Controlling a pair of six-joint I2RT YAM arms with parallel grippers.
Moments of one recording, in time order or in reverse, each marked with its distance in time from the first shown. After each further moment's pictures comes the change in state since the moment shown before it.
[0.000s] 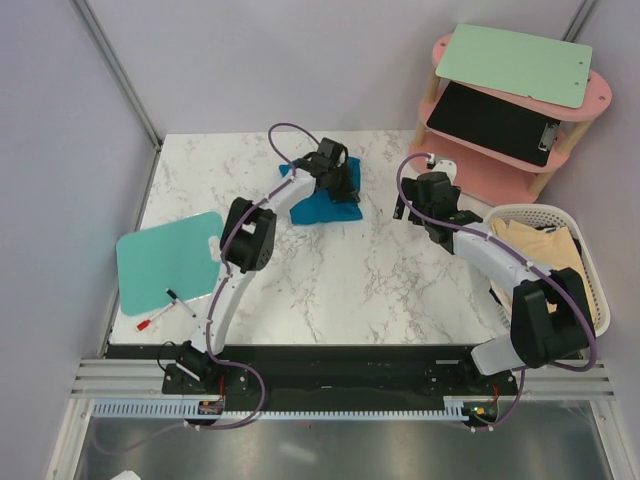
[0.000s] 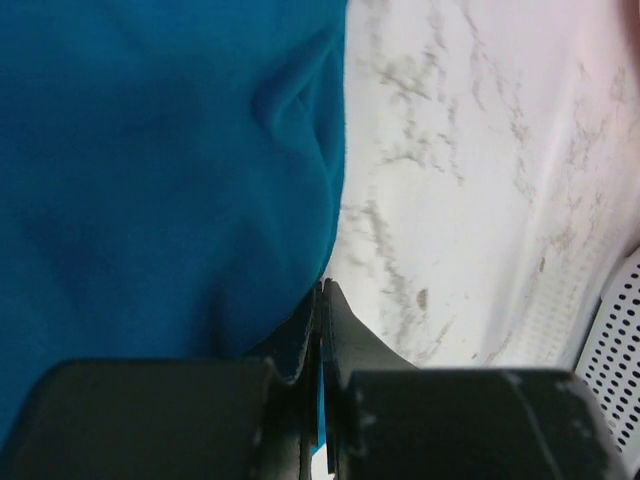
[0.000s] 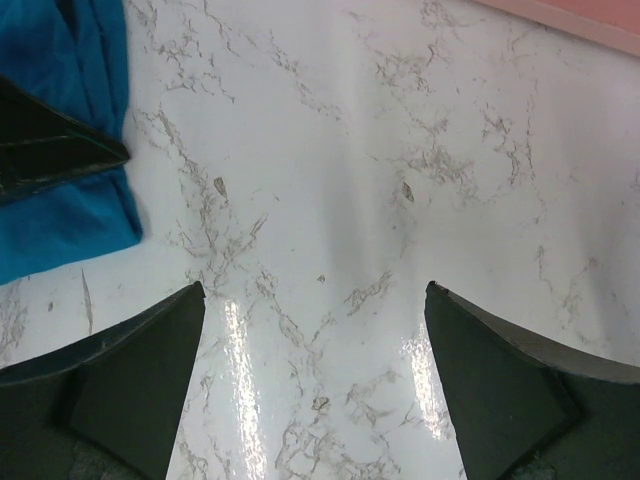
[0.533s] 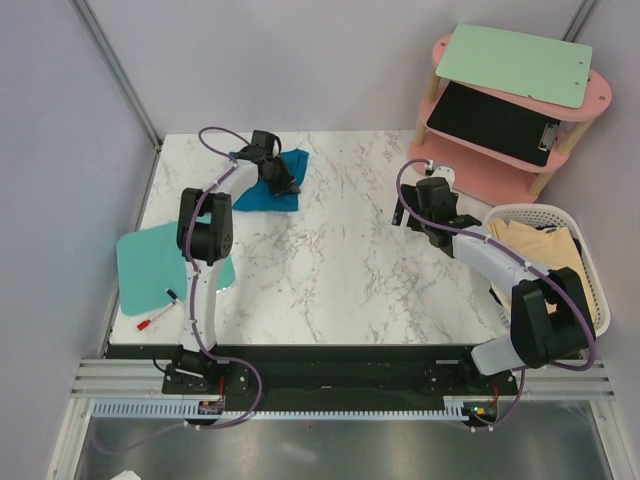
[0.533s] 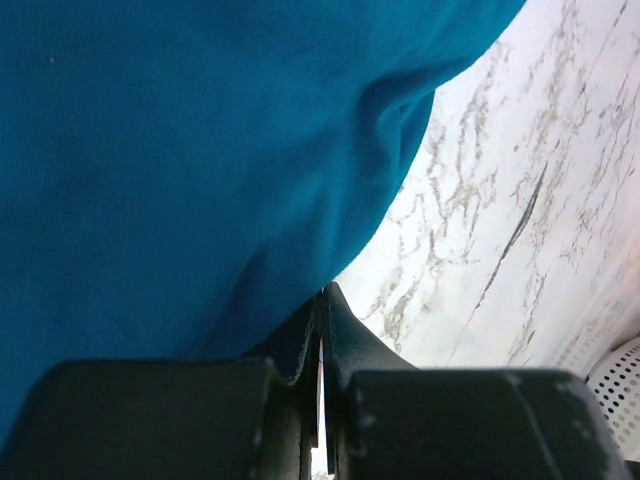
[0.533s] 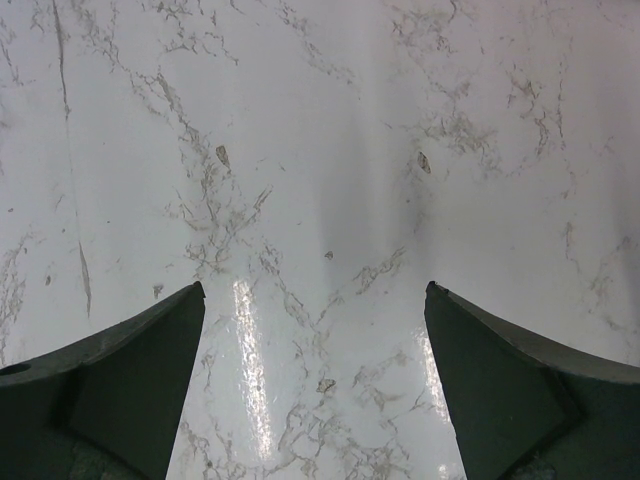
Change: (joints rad) left arm 0.292 -0.188 -0.305 0.013 0.005 0.004; right arm 0.000 0.000 -0.042 0.004 -0.047 0.022
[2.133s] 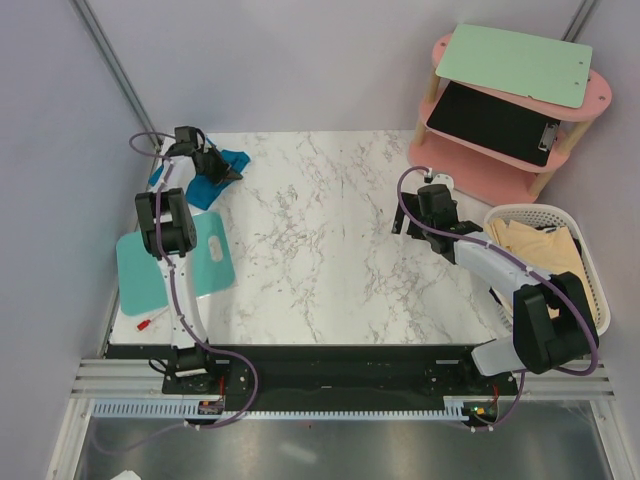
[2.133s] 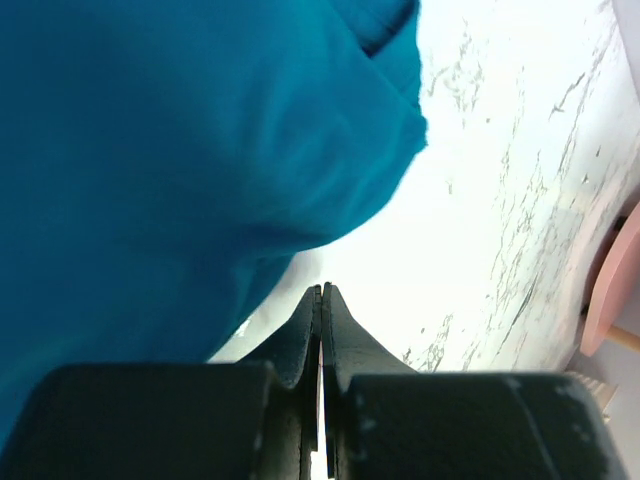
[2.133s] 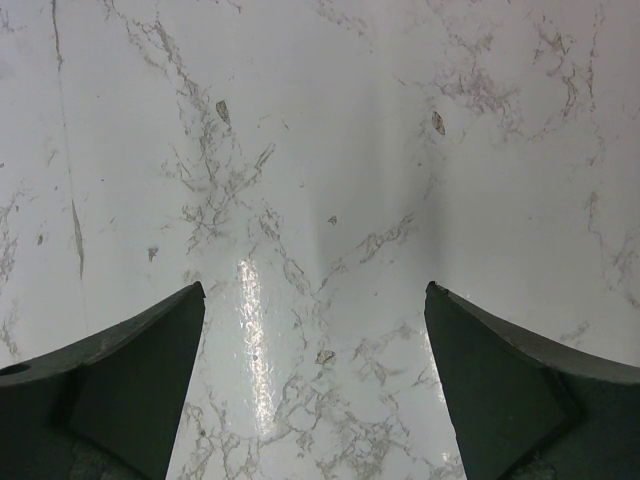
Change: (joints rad) left arm 0.391 0.092 0.149 -0.030 0.222 0.126; right arm 0.000 -0.030 -0.060 0.002 -0.051 0.000
